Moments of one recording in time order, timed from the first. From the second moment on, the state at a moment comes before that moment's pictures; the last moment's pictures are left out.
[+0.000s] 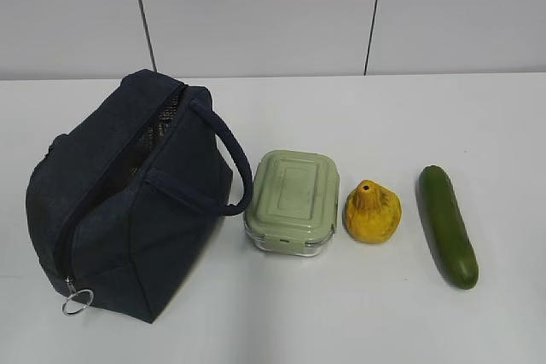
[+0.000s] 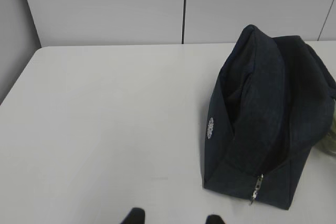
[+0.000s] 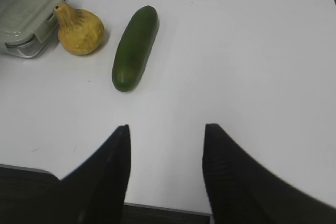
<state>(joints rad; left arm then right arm) -0.08 -0.01 -0.53 0.02 1.12 -0.01 0.21 -0.02 -0.50 -0.15 1.15 0.08</state>
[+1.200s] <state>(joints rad) -0.08 -0.01 -0.53 0.01 1.12 -0.01 0.21 -0.02 -0.50 -0.15 1.15 0.08</state>
